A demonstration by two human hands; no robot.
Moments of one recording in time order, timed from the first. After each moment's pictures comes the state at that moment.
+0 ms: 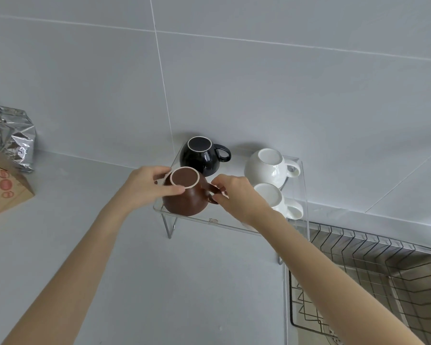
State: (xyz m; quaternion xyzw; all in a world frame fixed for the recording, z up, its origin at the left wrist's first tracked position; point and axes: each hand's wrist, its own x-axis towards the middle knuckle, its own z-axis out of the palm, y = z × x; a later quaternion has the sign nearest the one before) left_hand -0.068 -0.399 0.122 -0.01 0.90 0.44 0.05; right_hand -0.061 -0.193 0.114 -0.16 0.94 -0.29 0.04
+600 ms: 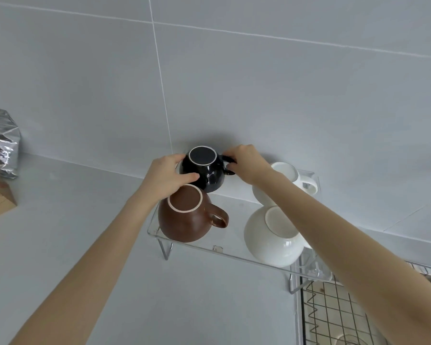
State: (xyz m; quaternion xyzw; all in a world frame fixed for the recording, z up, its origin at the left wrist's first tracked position) left_hand -0.143 -0.367 0.114 0.02 0.93 0.37 -0.03; right_hand -0.190 -0.189 0.116 -0.13 0.97 -0.21 0.04
